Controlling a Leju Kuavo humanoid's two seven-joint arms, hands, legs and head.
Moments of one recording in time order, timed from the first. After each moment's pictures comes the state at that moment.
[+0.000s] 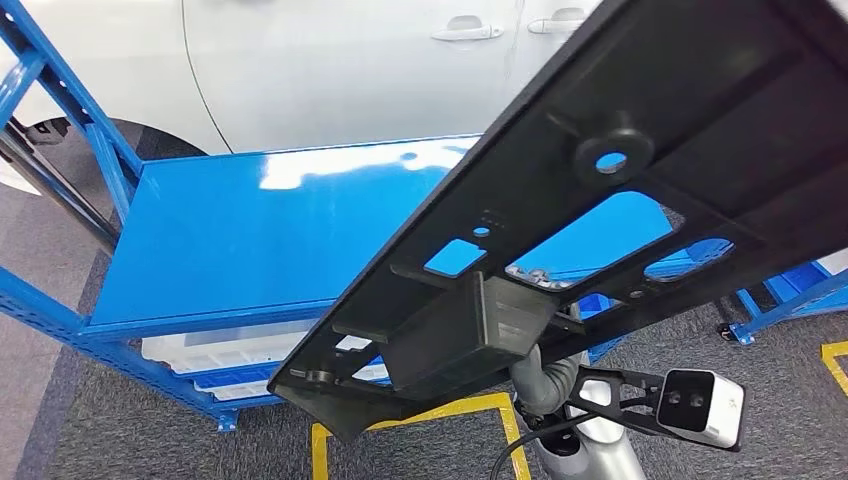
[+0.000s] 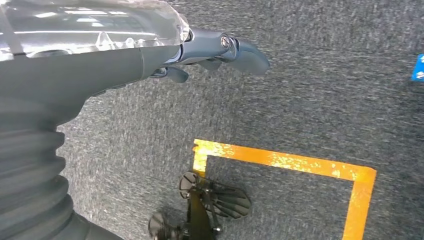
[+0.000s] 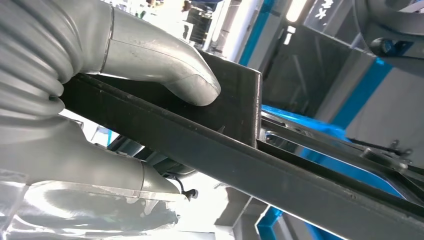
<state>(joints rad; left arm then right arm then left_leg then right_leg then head) -0.11 -0.07 1.26 -0.21 -0.92 -0.06 -0.29 -0.19 0.05 0.32 -1.81 -0.29 0.59 -0.70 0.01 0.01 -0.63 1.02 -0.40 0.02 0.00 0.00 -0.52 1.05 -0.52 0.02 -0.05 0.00</state>
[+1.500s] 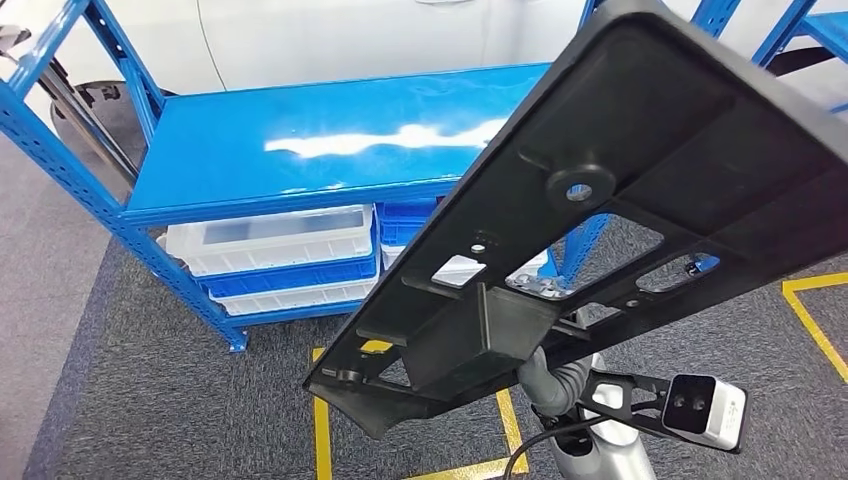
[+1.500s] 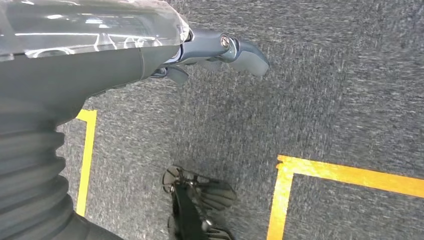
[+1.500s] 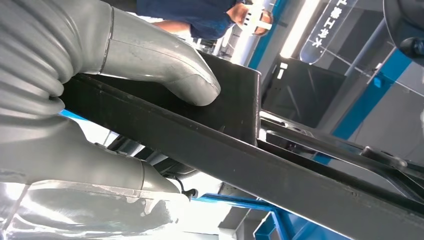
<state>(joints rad) -0.11 -0.07 1.26 -0.21 -0.92 -0.05 -0.28 -0.15 0.04 0.24 -1.79 -0.24 0.66 -0.70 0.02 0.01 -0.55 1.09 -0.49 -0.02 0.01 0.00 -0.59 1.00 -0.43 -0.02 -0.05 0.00</state>
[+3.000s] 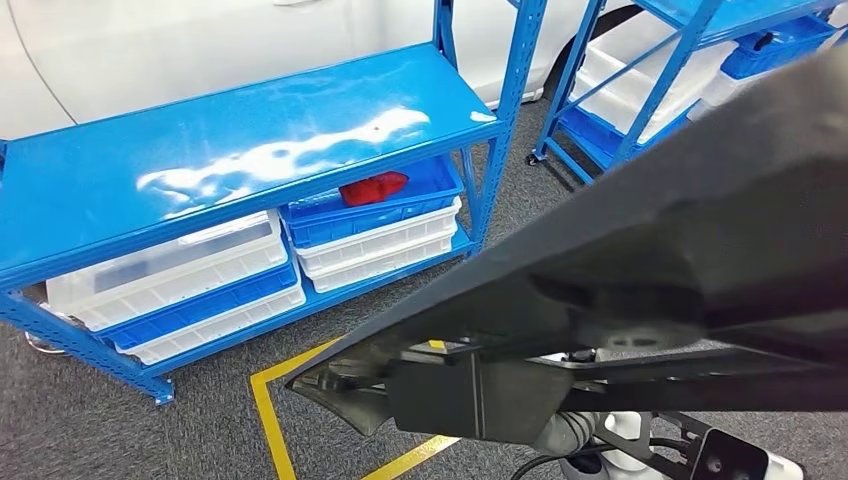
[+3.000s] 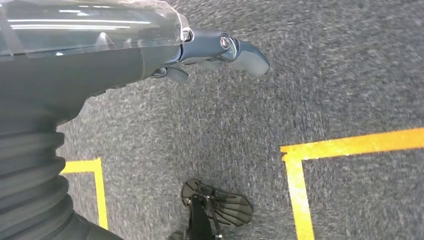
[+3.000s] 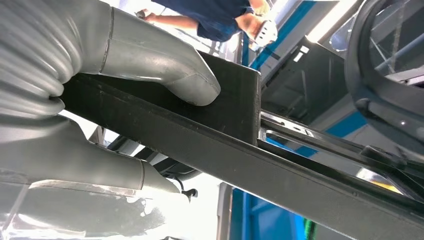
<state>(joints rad) -0.10 -0.07 1.26 -0.21 -0.95 -0.01 -0.24 -0.15 0.03 0.31 -1.96 -0.15 0.61 -0.70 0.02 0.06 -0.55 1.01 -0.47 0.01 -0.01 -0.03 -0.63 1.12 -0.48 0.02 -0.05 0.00</state>
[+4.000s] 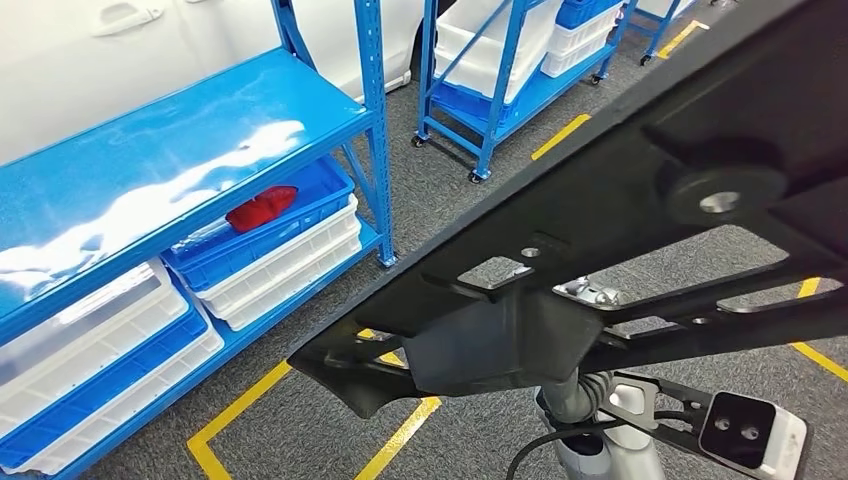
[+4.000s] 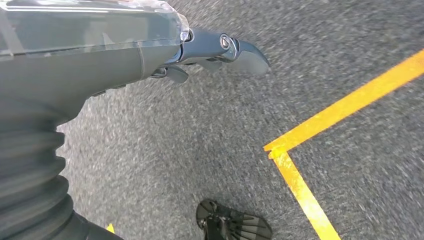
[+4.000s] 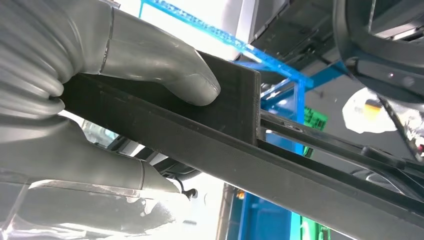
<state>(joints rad) -0.10 -0.07 1.21 -0.21 -1.00 0.05 -0.18 -0.19 0.05 0.26 -1.90 -0.24 0.60 -0.69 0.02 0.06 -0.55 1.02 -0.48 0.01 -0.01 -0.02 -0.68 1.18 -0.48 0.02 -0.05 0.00</state>
